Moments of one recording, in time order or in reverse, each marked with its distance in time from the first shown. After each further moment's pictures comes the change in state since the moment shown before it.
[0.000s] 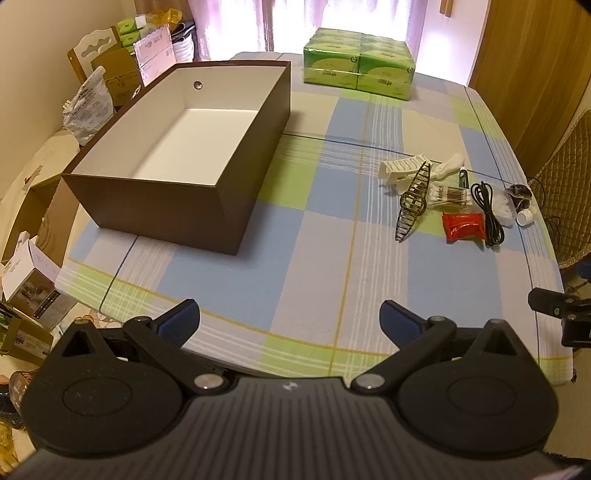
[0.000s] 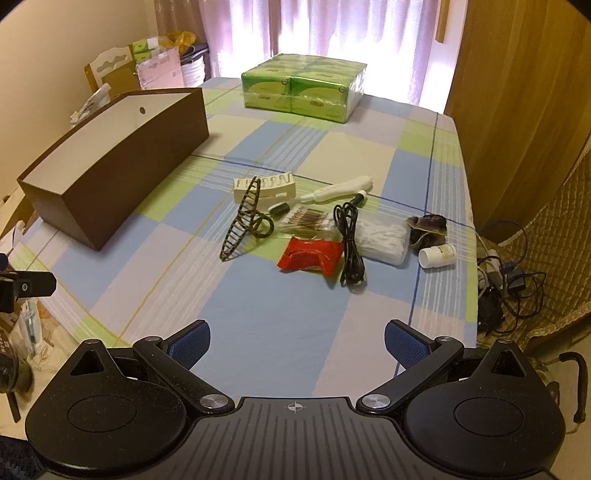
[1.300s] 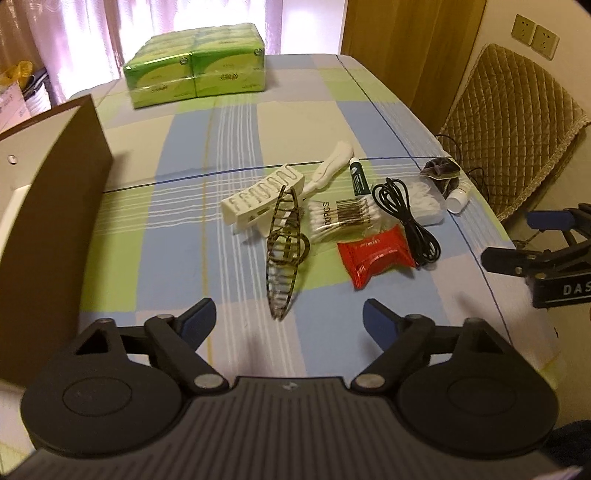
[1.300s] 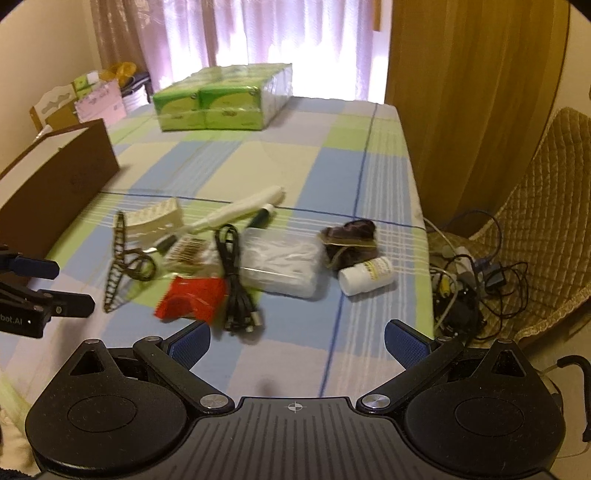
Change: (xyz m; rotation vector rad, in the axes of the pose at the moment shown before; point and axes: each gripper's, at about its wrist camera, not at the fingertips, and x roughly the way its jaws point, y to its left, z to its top) left arm 0.122 -0.108 0.066 0.315 -0.027 -0.302; right arm 0.068 -0.107 0.011 0.123 -0.066 -0.074
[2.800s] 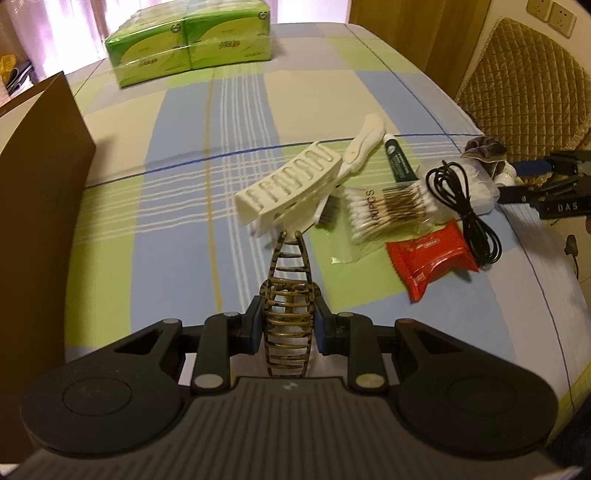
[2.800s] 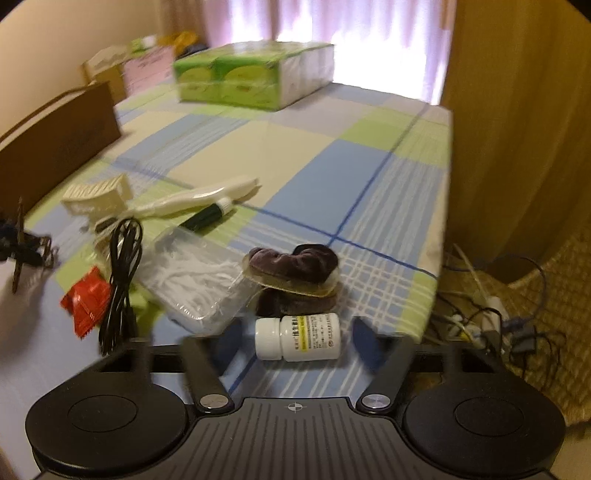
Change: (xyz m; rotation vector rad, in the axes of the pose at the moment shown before) left arm 0.057 0.024 0.016 0.031 0.079 0.008; right arm 0.095 -0.081 0.032 -0.241 0.037 0.190
